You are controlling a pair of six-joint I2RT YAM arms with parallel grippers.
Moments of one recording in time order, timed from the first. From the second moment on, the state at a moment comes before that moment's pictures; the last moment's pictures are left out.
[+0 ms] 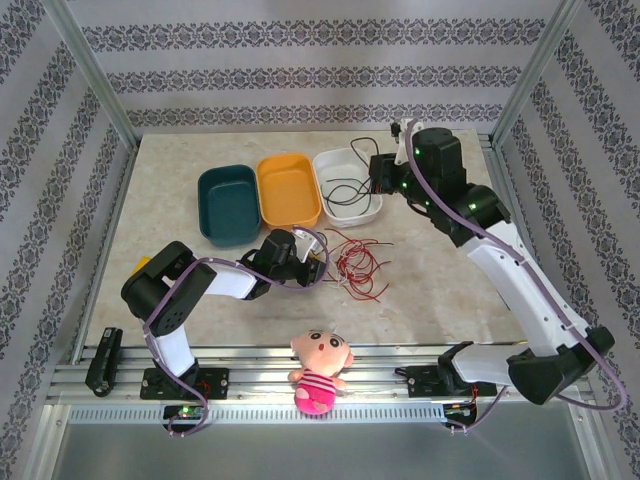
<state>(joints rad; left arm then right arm) -0.64 1.77 0.68 0.48 0.32 -0.24 0.48 1.29 1.49 -0.65 -0.03 0.35</state>
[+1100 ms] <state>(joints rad) -0.64 1.43 0.61 0.27 0.09 -0.24 0.44 1.79 1.82 -0.81 0.13 0.17</state>
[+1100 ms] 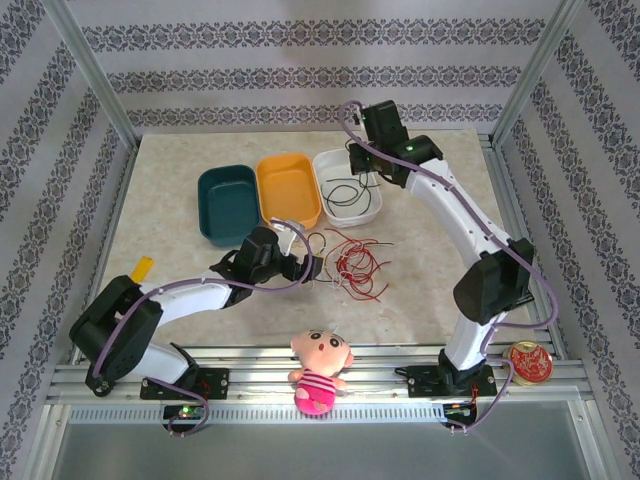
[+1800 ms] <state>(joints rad) -0.64 1.37 0.63 0.12 -0.05 -0.26 0.40 2.16 2.02 -0.88 0.05 0.21</state>
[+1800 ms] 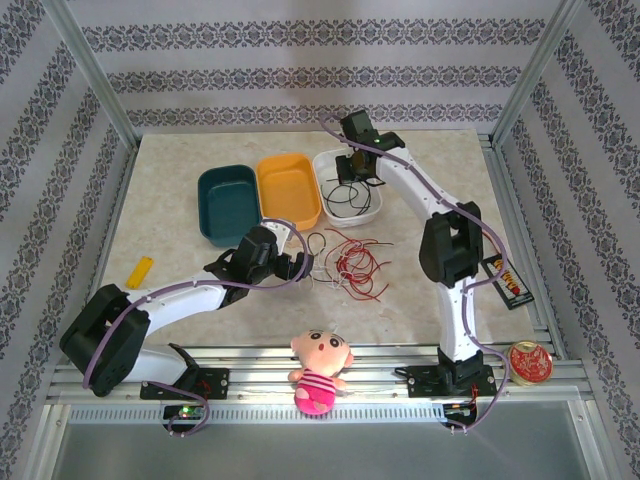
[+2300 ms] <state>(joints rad) -0.64 1.34 0.62 0.12 -0.08 -0.30 0.36 2.27 2.04 -0.88 0.00 0.28</state>
